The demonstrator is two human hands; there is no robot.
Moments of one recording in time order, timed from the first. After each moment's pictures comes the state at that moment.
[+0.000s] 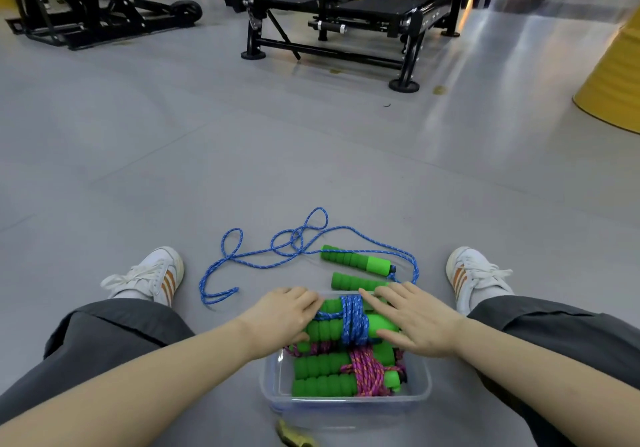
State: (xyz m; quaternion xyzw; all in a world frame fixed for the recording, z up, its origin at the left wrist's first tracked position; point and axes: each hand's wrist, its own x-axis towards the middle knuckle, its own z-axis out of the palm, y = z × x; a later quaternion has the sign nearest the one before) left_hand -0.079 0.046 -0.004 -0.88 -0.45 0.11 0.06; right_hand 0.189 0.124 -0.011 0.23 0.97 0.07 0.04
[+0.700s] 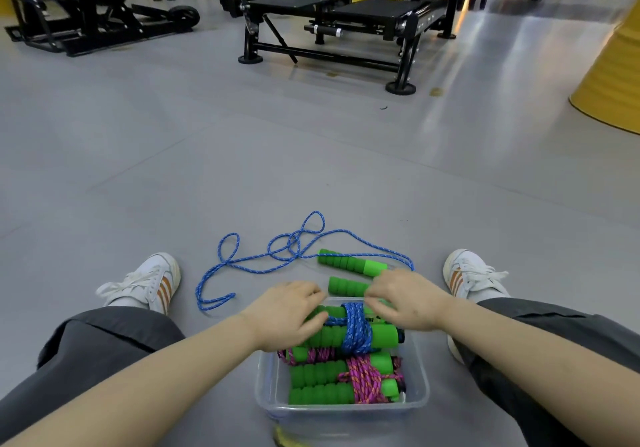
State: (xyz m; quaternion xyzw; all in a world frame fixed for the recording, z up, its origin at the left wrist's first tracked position) left_hand -0.061 0.056 0.021 -0.83 -0.56 0.03 -0.08; right_hand 0.166 0.142 0.020 0.28 0.96 -0.06 0.02
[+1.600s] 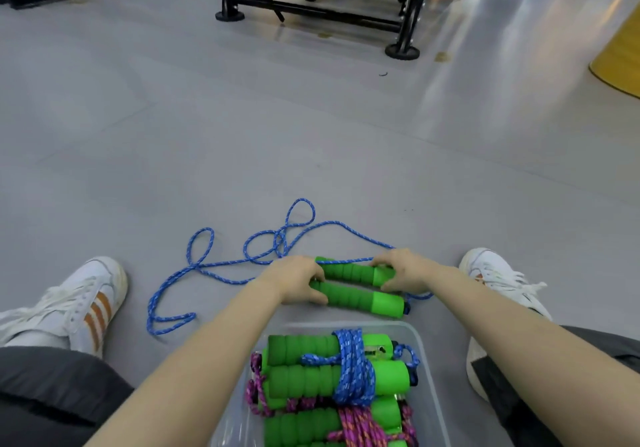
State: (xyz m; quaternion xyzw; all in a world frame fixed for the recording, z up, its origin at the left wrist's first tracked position) left_hand -0.055 0.189 -0.047 -0.76 -0.61 0.08 -0.21; right_hand 0.153 0.258 -0.043 0.48 0.83 -0.24 0.18
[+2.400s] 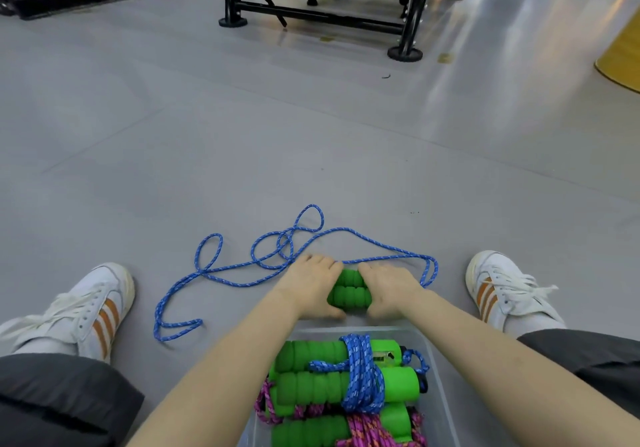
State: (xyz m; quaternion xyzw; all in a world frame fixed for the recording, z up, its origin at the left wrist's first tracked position) left_hand -0.040 0.187 -0.061 -0.81 -0.57 0.08 -0.04; right_hand 0.117 0.226 -0.055 0.45 0.87 -0.11 0.18
